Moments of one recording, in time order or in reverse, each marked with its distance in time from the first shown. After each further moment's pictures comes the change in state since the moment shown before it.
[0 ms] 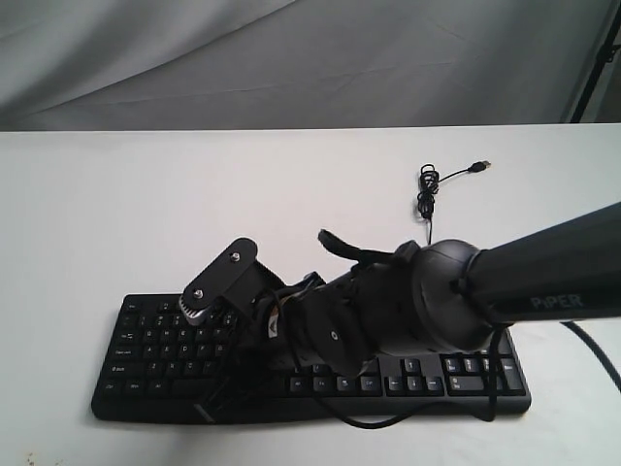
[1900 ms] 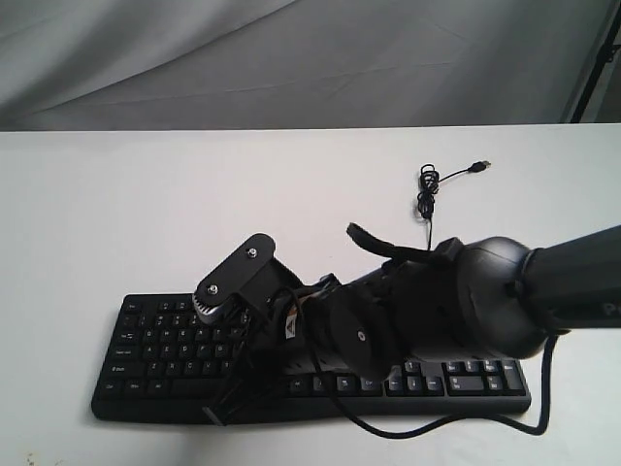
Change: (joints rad) left arm 0.000 0.000 0.000 0.000 0.000 0.000; right arm 0.008 -0.096 0.073 0.054 0.018 -0.011
